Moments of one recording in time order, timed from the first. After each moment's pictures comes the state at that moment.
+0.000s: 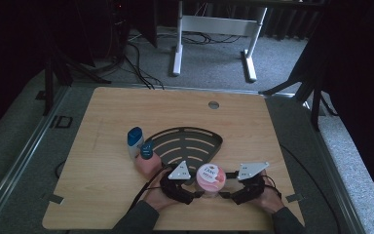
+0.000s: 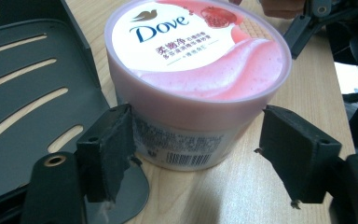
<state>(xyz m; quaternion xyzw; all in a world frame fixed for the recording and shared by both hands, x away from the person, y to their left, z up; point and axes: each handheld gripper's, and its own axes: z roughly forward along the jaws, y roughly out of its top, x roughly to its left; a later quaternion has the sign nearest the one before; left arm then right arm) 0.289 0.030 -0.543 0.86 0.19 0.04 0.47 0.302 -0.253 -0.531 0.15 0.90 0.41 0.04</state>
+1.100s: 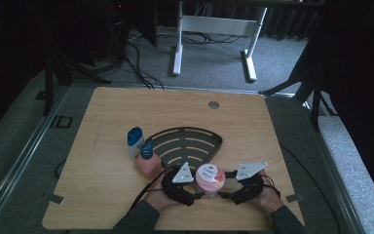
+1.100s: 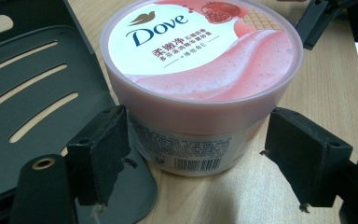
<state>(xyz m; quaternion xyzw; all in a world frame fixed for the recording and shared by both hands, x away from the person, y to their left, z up) 0.282 0.026 -0.539 0.87 0.18 0.09 0.45 0.302 -0.248 -0.527 0.14 0.90 0.41 0.04</state>
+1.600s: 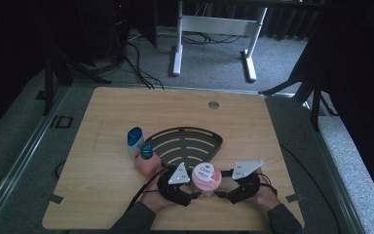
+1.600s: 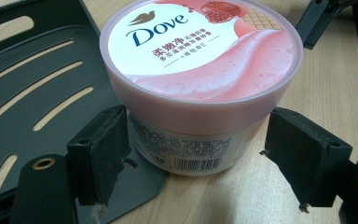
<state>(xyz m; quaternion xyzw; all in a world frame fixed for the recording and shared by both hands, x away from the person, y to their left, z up) 0.278 0.037 -0.535 0.87 0.18 0.10 0.45 0.304 -0.236 -0.522 0.12 0.90 0.41 0.05</state>
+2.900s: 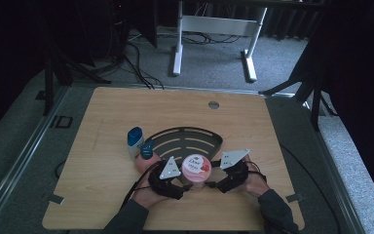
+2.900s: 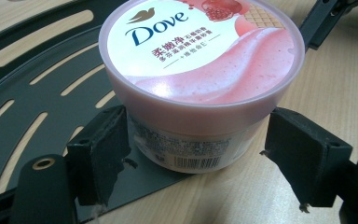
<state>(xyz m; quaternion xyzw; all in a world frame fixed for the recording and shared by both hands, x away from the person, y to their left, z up) 0.285 0.061 -0.527 0.86 0.23 0.14 0.44 0.334 -0.203 -0.510 0.08 0.91 0.39 0.05</state>
